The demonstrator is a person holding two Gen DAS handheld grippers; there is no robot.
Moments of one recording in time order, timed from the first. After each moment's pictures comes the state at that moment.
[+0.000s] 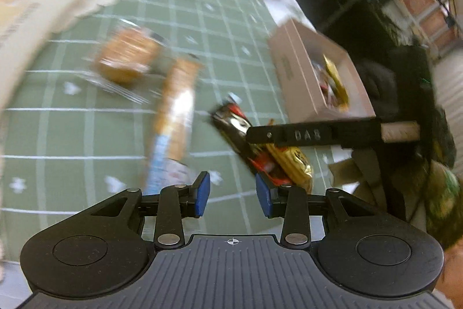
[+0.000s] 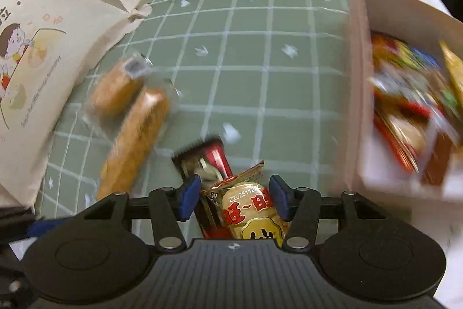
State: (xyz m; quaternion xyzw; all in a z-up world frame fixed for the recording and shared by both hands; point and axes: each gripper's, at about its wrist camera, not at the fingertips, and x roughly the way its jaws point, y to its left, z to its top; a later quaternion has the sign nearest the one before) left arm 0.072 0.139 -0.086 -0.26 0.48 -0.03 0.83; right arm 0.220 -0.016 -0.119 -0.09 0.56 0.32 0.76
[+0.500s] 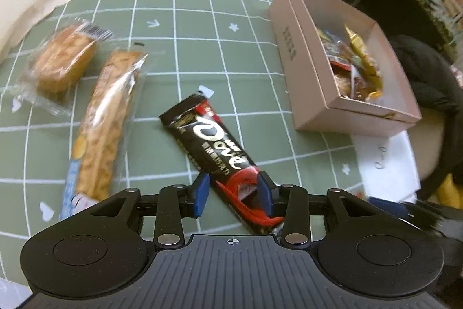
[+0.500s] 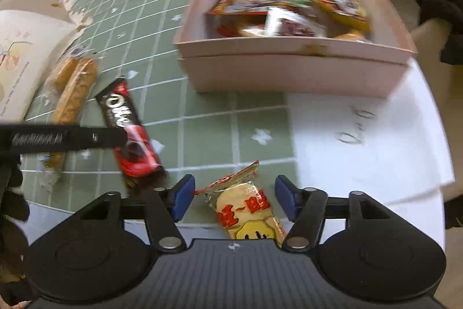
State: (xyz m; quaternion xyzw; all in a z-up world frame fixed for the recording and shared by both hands) left arm 0.146 0.068 -0.117 -0.20 0.53 0.04 0.82; right arm 0.185 -0.155 -0.128 -0.04 0.55 0.23 0.80
